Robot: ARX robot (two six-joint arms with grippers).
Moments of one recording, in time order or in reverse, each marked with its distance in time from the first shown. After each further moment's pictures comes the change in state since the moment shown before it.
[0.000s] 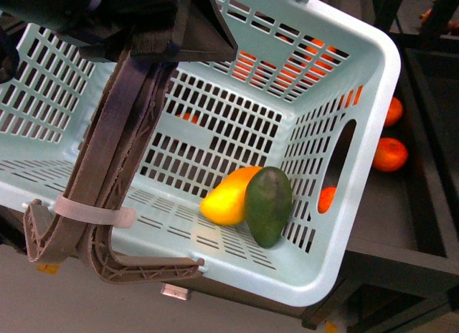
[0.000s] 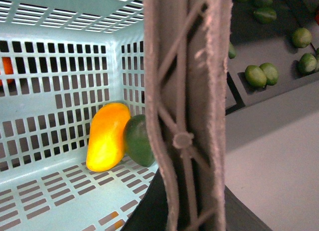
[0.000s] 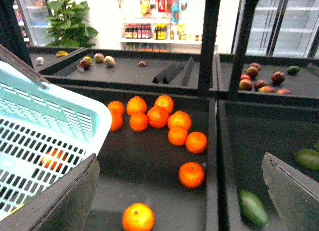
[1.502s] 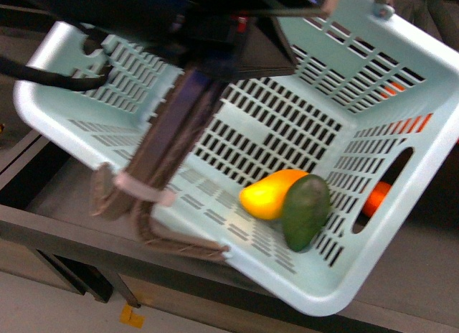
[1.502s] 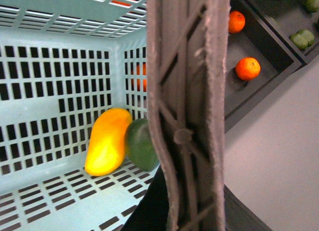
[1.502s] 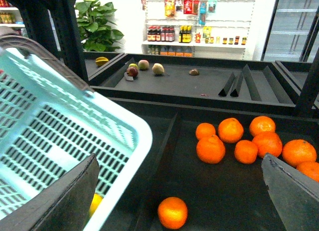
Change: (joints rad) left arm 0.002 0.177 0.085 0.089 0.220 0.188; right arm -0.002 0.000 0.000 -0.002 -0.003 -0.001
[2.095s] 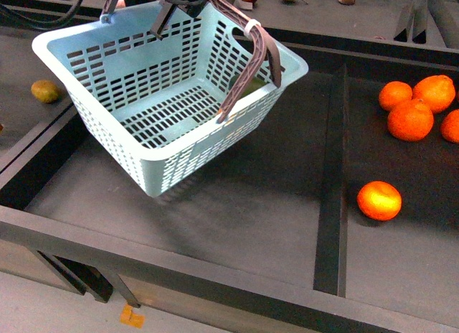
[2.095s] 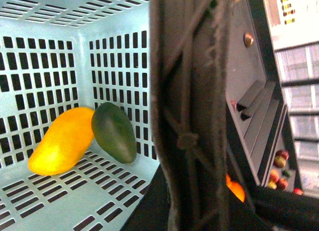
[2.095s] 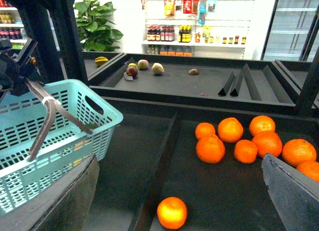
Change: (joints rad) left arm 0.130 0.800 0.981 -0.073 -0.599 -1.198; right arm 0.000 0.000 0.000 0.000 0.000 0.000
